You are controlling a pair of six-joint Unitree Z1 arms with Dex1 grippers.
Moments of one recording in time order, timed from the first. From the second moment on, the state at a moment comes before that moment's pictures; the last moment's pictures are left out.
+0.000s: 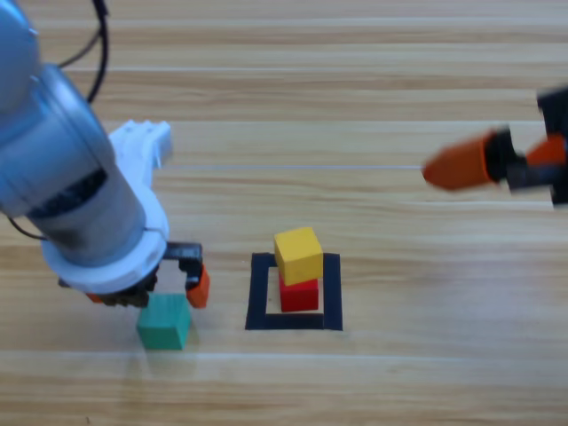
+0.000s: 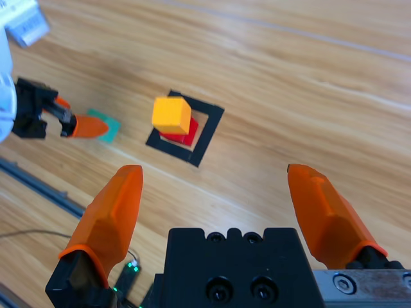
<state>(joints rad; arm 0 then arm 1) -0.85 1.79 -1.08 0.65 0.15 -0.83 1.08 1.44 -1.07 0.45 -0.26 0.62</state>
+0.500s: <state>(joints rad) -0.84 1.94 -1.08 0.60 0.15 -0.83 1.02 1.42 -0.94 0.30 -0.16 0.51</state>
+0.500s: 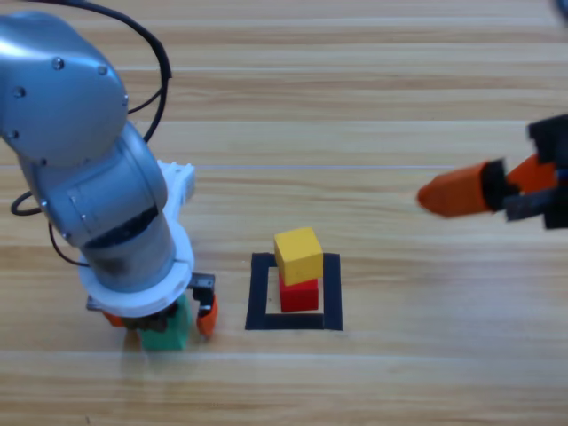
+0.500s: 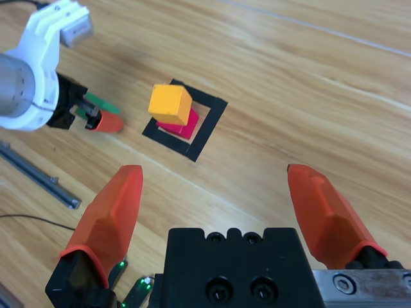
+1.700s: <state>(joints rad) -0.90 2.05 -1.96 1.24 0.17 -0.81 1.02 1.48 -0.93 0.30 -0.16 0.44</state>
